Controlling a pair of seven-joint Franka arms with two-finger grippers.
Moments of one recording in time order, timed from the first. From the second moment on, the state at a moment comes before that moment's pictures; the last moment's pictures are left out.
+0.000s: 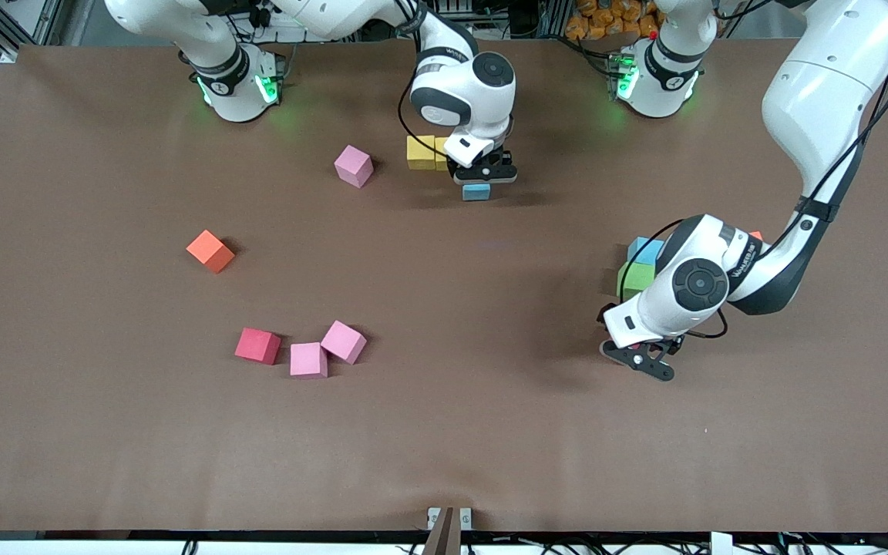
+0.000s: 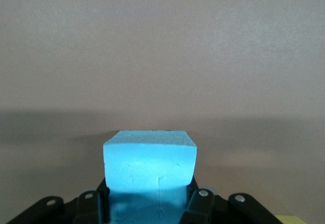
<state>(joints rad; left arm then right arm) 0.25 0.71 -0.61 -1.69 0.55 2.20 -0.10 0.79 0.66 0.40 -1.75 -0.36 2.30 1.30</state>
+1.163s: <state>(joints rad) 0.24 0.75 -0.59 -1.68 0.55 2.24 -0.07 0.79 0.66 0.41 -1.78 -0.40 2.34 1.32</state>
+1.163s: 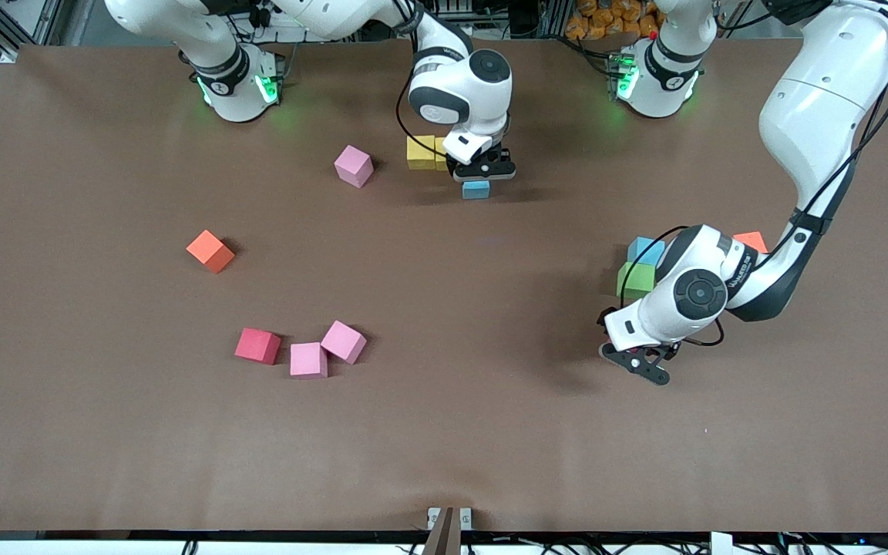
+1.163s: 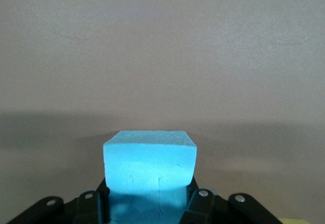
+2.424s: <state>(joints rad) 0.25 0.76 -0.58 -1.67 0.59 2.26 -0.07 0.78 0.66 0.42 -1.79 -0.40 2.36 1.33</state>
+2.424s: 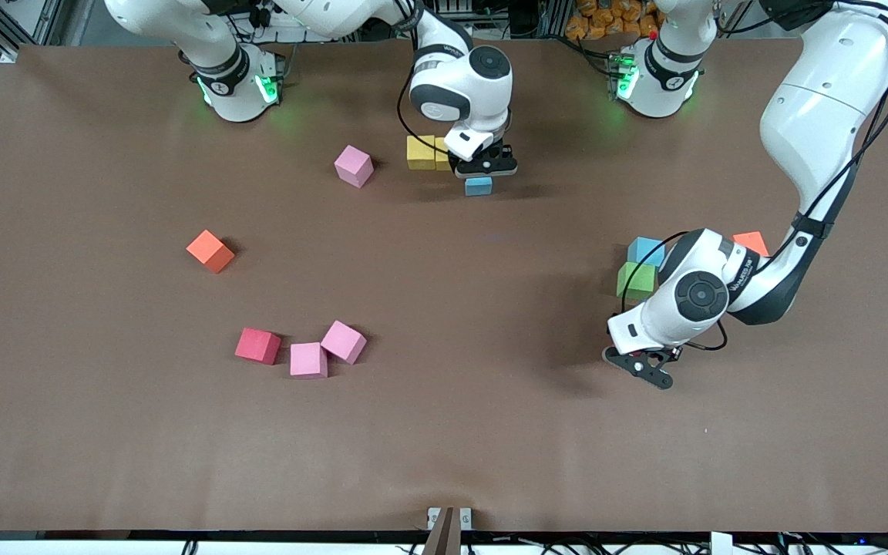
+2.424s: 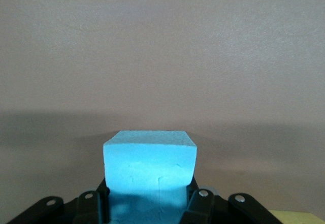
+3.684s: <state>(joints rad) 0.25 0.64 -0.64 -1.66 0.48 2.09 -0.16 0.78 0.66 0.42 -1.79 -0.40 2.36 1.33</state>
